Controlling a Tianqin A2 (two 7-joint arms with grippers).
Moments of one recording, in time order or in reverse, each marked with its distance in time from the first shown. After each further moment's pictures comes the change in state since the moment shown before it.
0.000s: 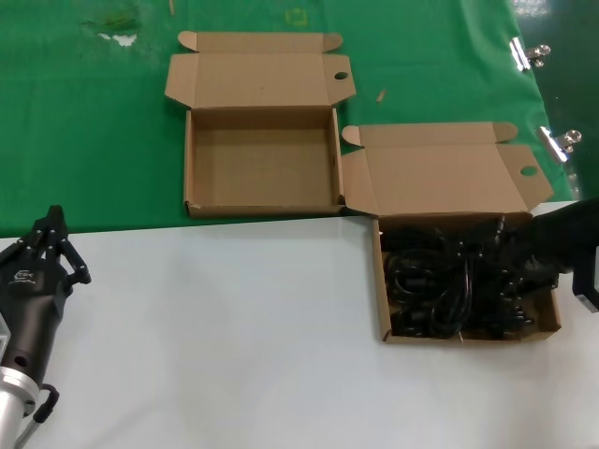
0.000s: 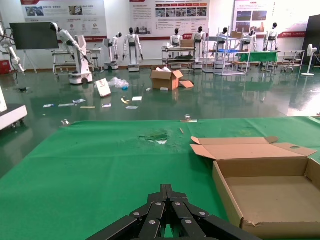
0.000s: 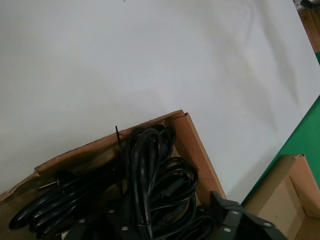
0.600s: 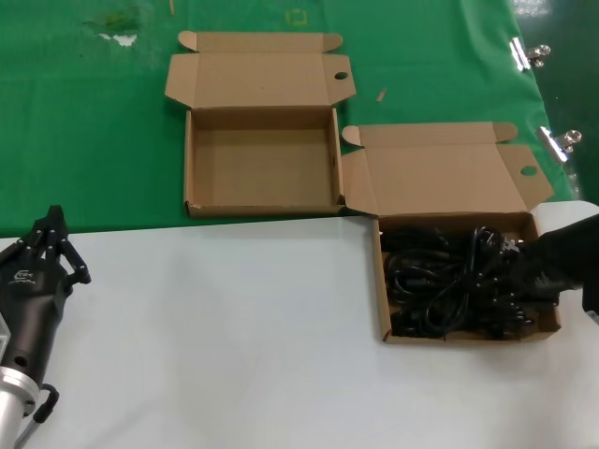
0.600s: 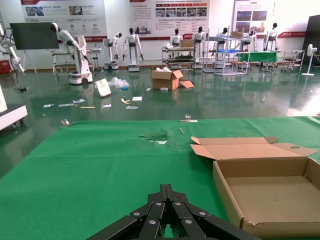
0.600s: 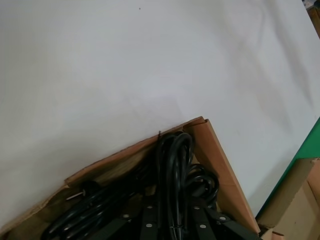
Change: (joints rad) left arm 0.000 0.000 0.000 0.000 0.000 0.000 0.000; right arm -0.015 0.007 0.000 -0.040 -0.006 -0.002 -0.030
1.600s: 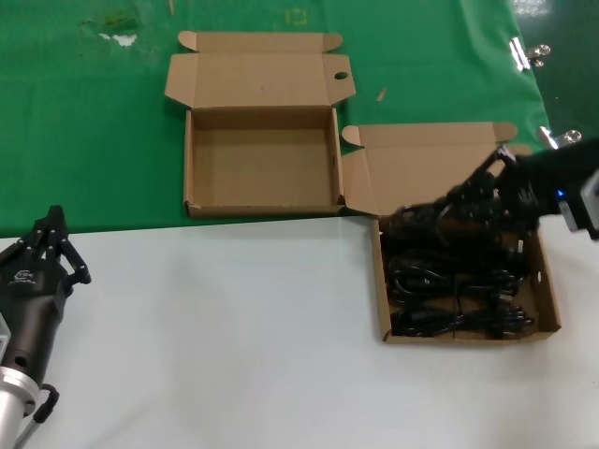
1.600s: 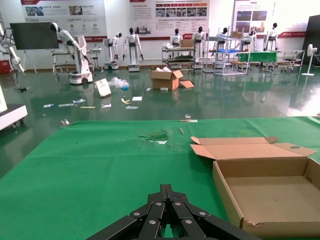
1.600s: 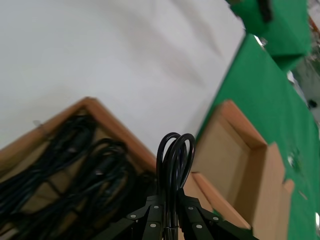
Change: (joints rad) left arm 0.000 0.000 0.000 0.000 0.000 0.000 0.000; right arm 0.048 0.018 0.065 0.156 0.050 0.021 0.457
